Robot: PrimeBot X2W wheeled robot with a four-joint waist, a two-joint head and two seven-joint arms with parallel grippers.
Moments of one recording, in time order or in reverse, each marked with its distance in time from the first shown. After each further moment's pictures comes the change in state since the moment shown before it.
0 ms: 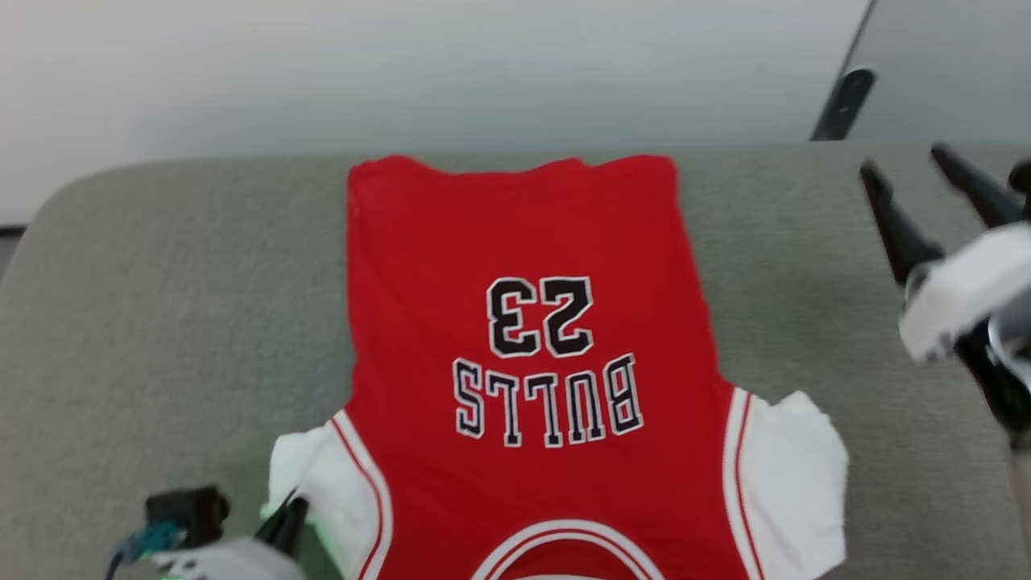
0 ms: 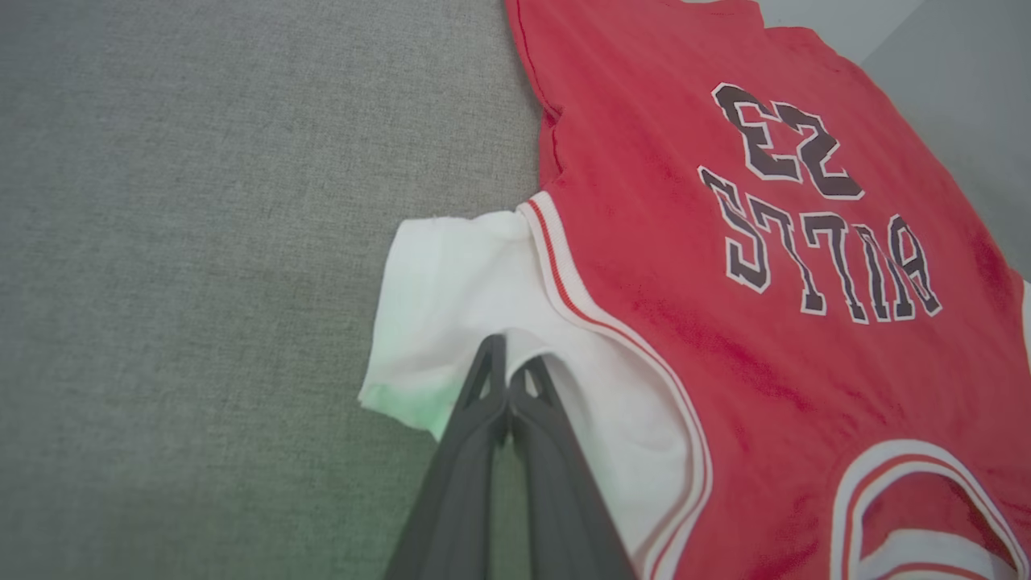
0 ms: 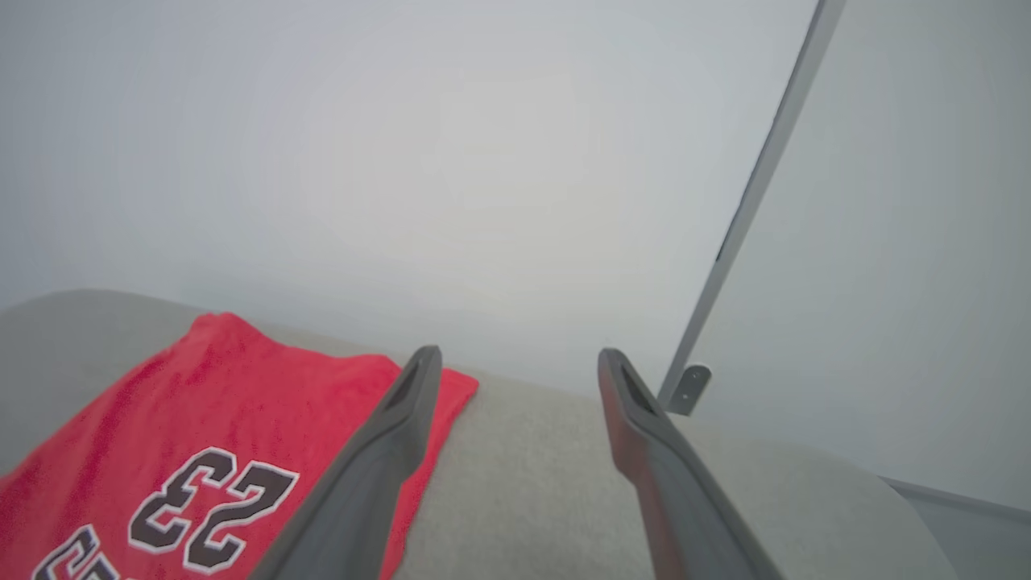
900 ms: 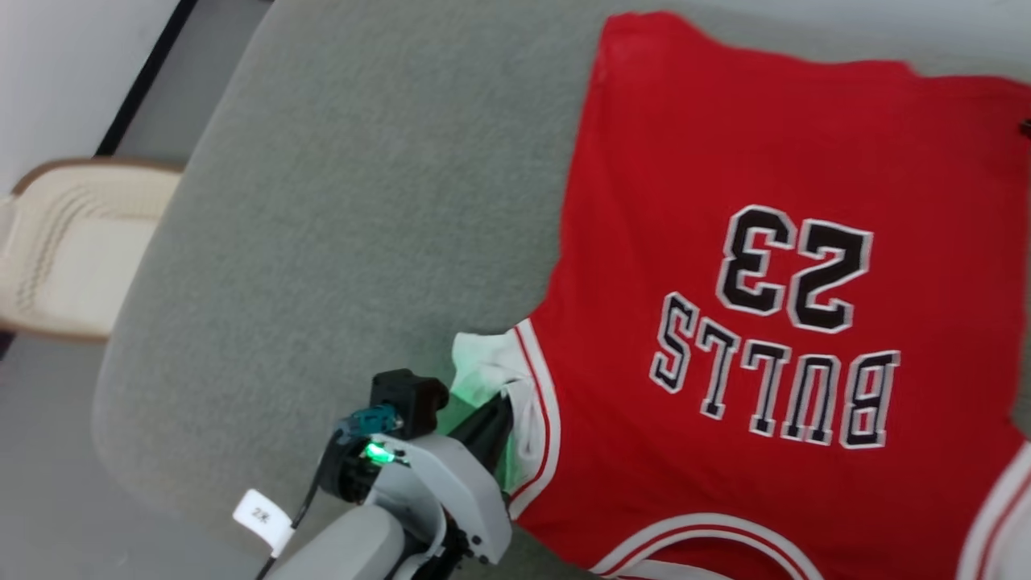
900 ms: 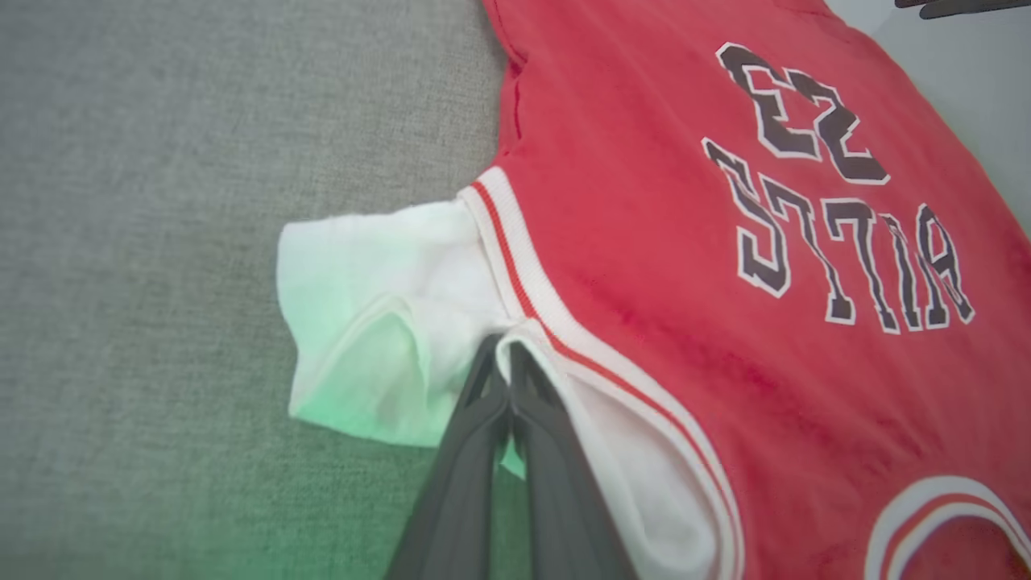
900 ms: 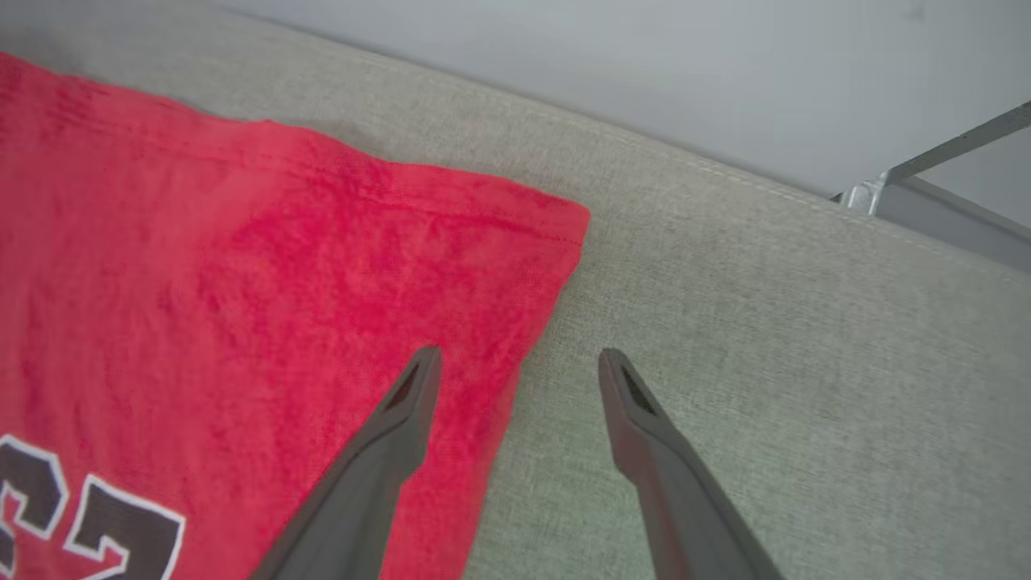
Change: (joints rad) left arm -0.401 -0.305 -0.236 0.210 0.146 -0.207 0.020; right arm -0.733 -0.177 0.277 0.987 0.183 0.000 0.370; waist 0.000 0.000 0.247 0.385
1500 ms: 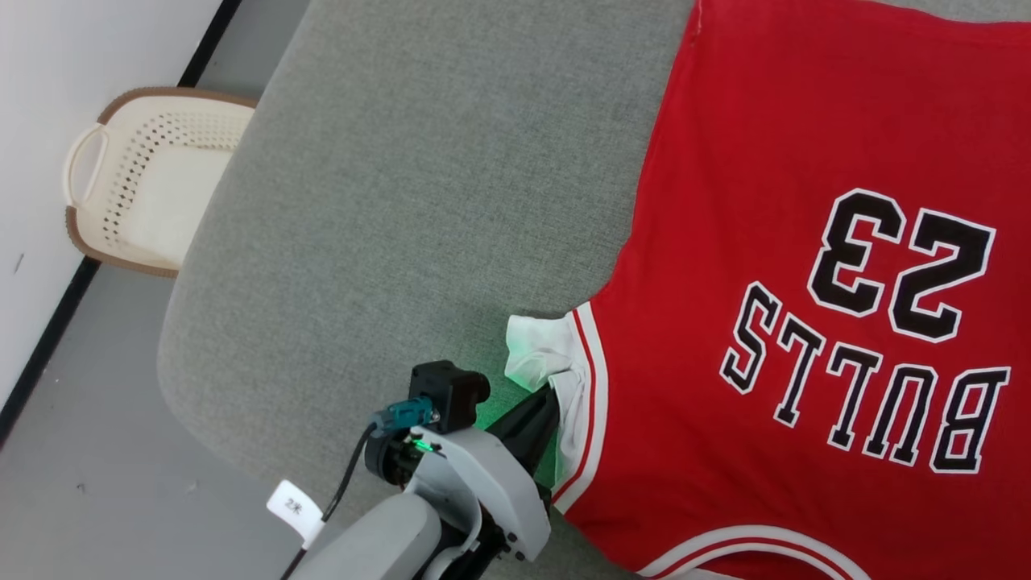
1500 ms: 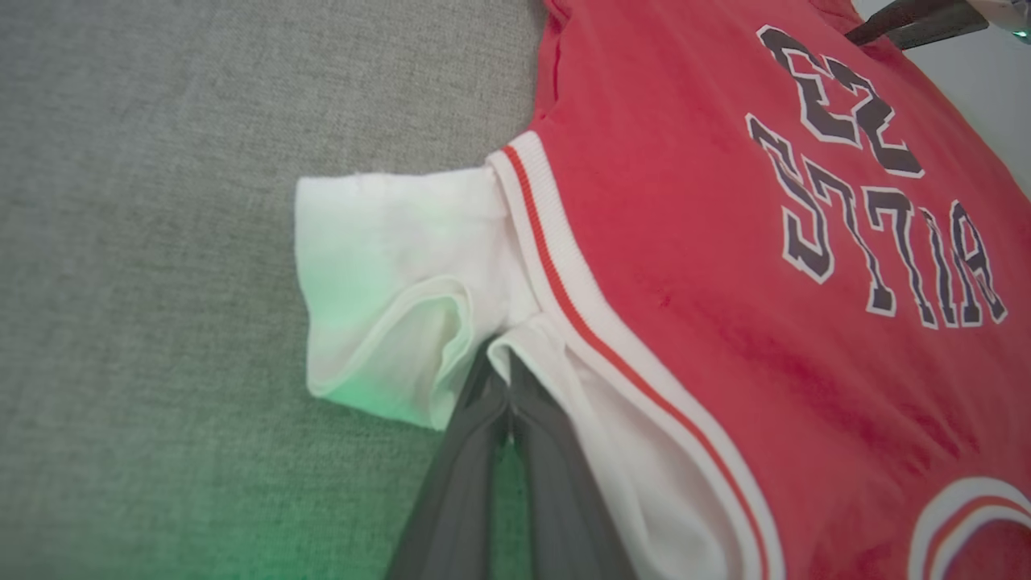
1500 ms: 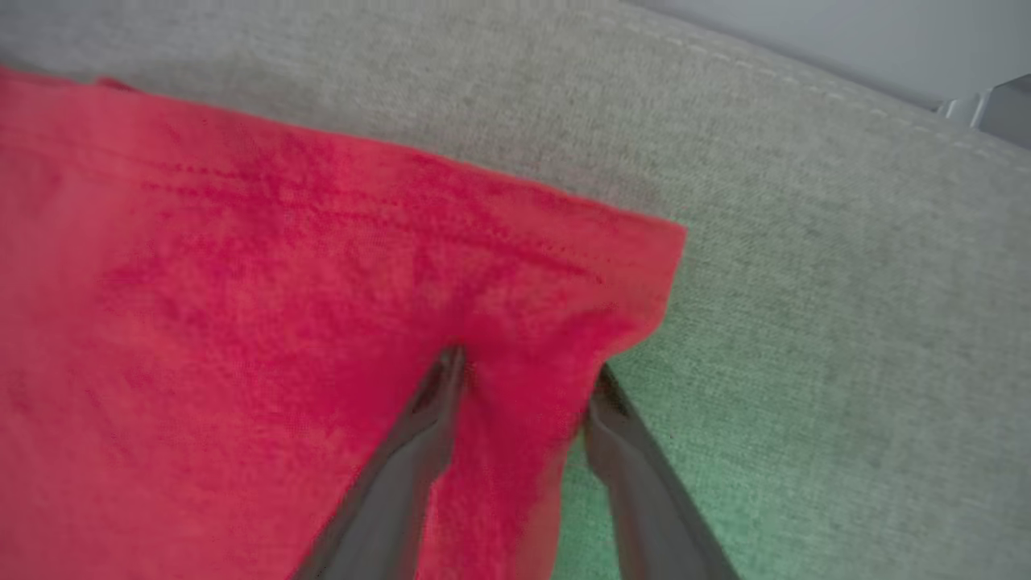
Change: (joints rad) left arm -0.043 -0.068 -0.032 0.050 0.001 -0.052 -0.032; right arm -0.165 -0.023 -0.039 0.250 -0.101 0.000 0.114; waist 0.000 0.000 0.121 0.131
